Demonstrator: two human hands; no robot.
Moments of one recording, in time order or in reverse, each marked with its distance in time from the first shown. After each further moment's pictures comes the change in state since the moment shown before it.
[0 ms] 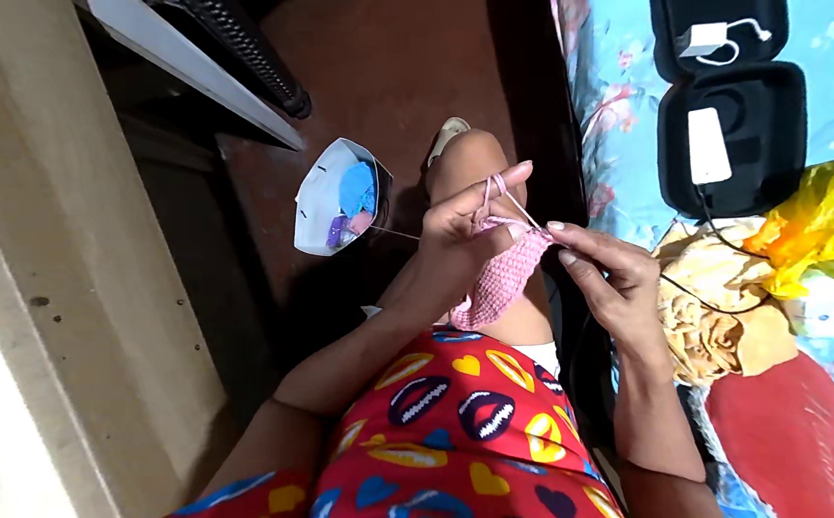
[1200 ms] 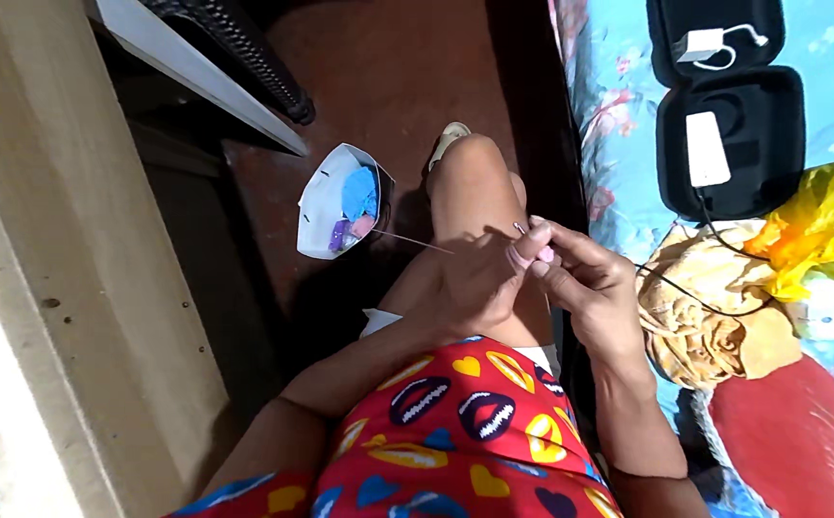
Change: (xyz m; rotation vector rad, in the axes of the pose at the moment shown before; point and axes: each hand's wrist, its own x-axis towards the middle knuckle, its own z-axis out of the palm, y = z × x) left_hand -0.014 -0.040 0.009 0.750 0.028 0.663; right_hand 0.002 -0.031 0.029 0.321 0.114 0.408
